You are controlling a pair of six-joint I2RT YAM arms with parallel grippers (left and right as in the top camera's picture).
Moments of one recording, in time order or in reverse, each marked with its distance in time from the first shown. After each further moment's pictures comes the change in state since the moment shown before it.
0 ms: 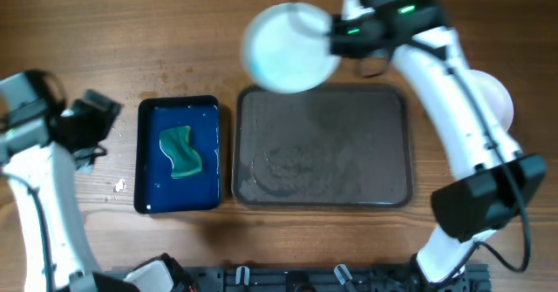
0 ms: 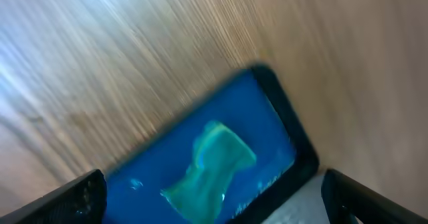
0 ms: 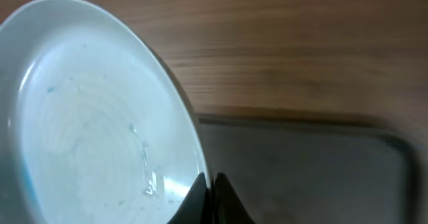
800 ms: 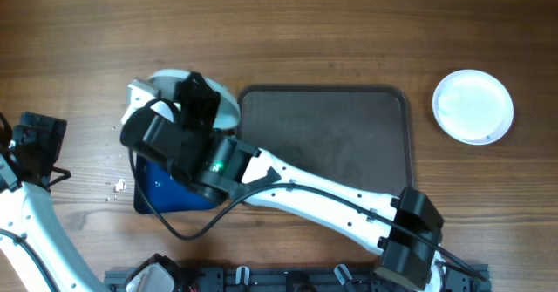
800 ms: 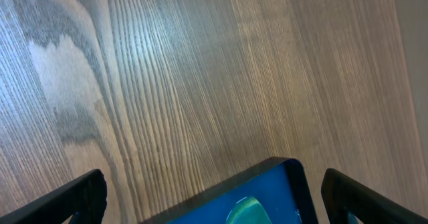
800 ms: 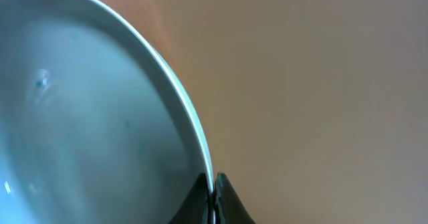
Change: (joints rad) left arm 0.284 -0.151 0.000 0.017 -0.120 -0.005; right arm 0.893 0.098 -0.060 0.574 1.053 -0.974
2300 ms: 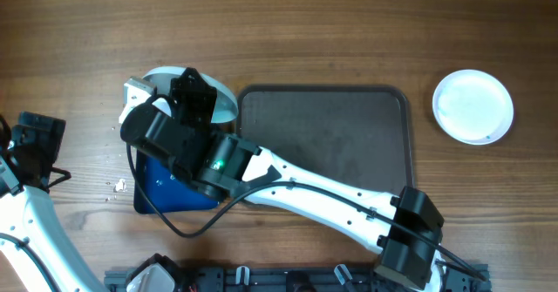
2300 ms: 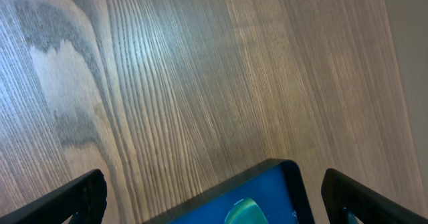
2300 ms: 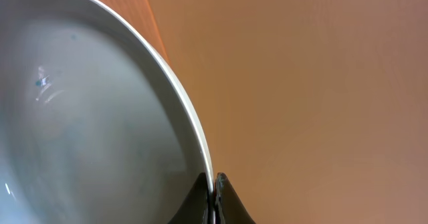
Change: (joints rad) left arm 0.000 -0.019 0.000 0.007 0.000 0.000; right arm -0.003 0.000 -0.009 0.128 0.006 -0.161
